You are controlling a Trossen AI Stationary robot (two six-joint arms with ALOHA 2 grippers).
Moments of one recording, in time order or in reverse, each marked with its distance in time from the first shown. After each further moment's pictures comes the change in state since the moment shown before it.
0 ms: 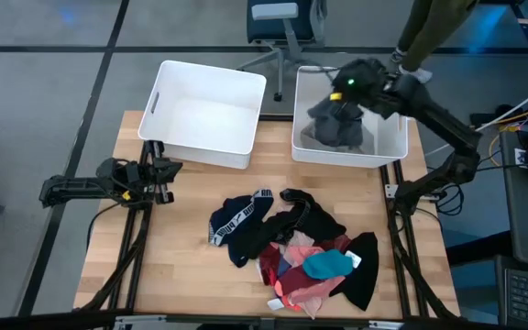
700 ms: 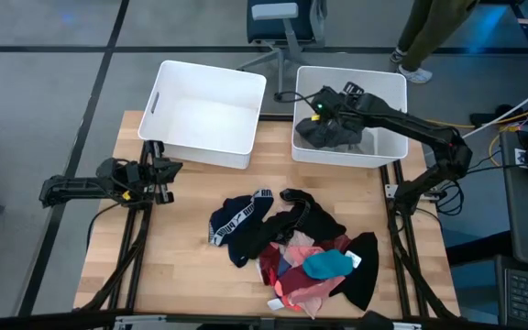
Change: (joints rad) left arm 0.000 0.000 0.000 0.000 0.000 0.000; right arm 0.012 0.068 -0.357 0.186 0.054 0.053
